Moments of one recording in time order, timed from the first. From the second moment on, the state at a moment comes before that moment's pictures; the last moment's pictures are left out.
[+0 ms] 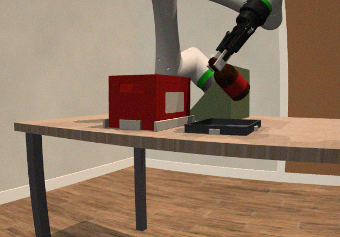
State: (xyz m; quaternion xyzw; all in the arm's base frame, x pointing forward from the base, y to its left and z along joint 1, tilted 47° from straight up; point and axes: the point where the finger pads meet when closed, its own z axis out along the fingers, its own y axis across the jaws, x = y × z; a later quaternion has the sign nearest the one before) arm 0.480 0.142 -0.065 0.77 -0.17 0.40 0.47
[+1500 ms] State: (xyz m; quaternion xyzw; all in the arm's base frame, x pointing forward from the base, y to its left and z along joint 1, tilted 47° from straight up) arm 0.479 0.142 -0.065 0.76 -0.17 0.41 0.47
